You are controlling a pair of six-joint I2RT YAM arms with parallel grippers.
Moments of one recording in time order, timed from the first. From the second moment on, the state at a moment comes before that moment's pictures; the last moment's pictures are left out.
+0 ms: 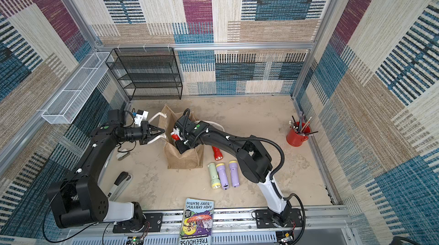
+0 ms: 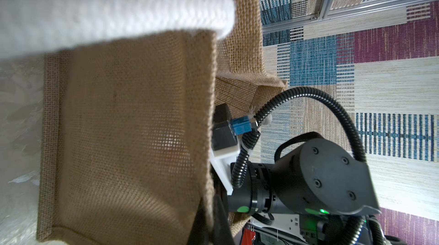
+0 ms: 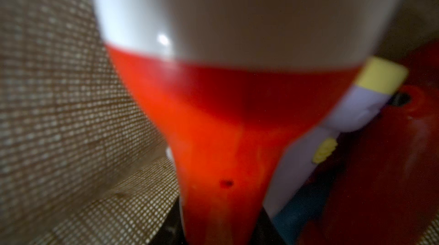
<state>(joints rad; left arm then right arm) 0.17 1.40 1.12 -0.77 1.05 -0.37 0.91 2.14 1.82 -0.75 -0.27 0.37</state>
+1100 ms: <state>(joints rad) 0.17 1.40 1.12 -0.75 1.05 -0.37 0.88 2.06 2.07 -0.91 -0.18 0.31</state>
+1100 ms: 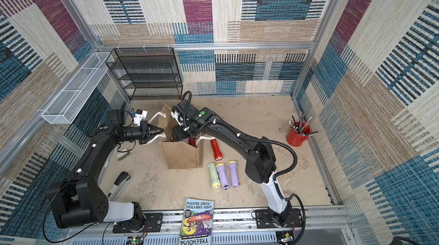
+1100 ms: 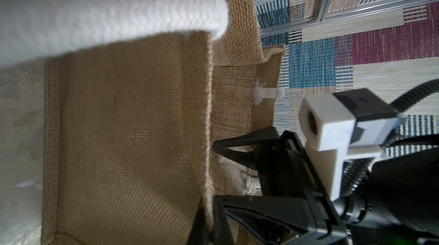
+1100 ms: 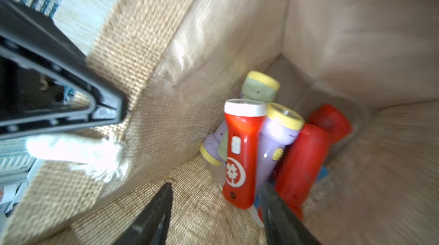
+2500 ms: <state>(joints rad) 0.17 1.41 1.13 -0.75 1.05 -0.37 0.40 1.54 1.05 -0.48 -0.29 0.49</state>
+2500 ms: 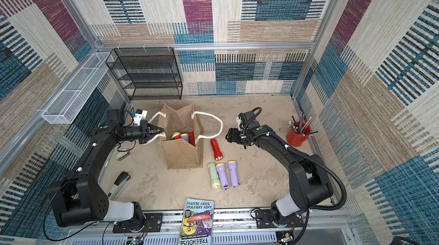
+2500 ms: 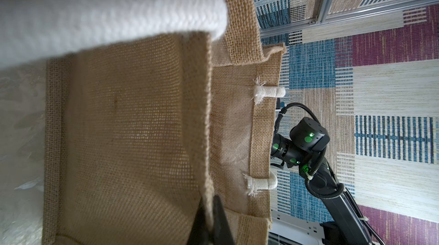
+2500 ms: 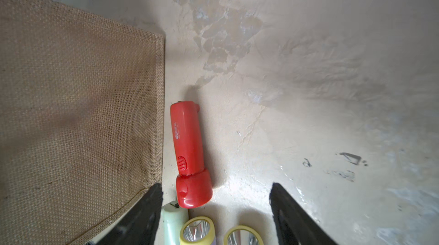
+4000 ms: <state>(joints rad) 0.17 1.41 1.13 -0.75 1.05 -0.36 0.64 2.05 1.45 -0.62 0.01 0.32</state>
